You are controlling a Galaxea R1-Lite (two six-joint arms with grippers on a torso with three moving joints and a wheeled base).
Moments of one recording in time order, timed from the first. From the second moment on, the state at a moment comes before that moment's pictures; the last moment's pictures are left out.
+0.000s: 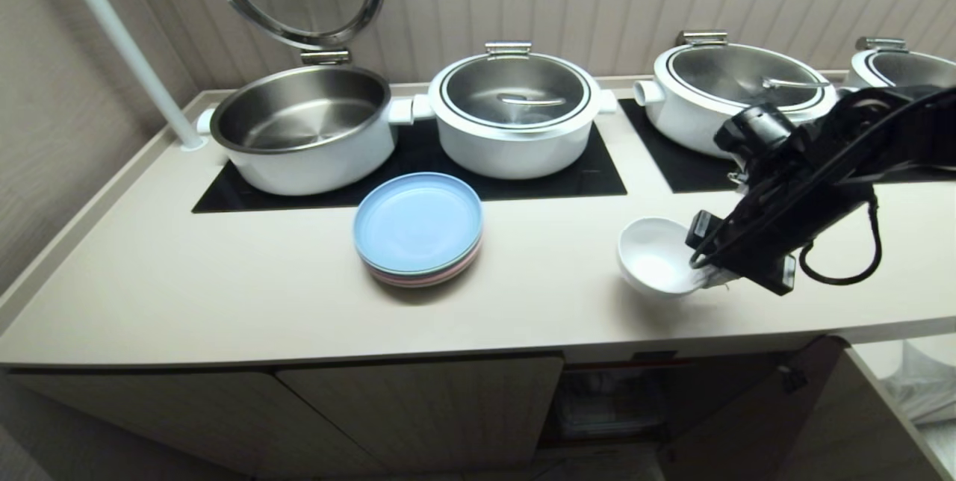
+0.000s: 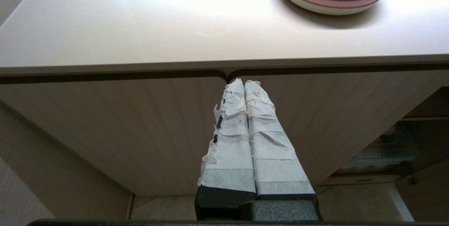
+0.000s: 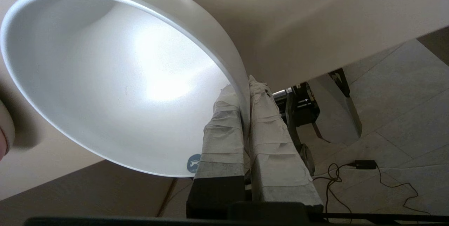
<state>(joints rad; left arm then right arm) 0.00 0.00 0.00 0.00 -0.01 -0.02 0.24 1.94 -1.66 0.79 0.04 0.77</state>
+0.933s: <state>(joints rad) 0.00 0.00 0.00 0.00 -0.01 -0.02 0.24 2.10 -1.84 0.84 0.12 0.79</state>
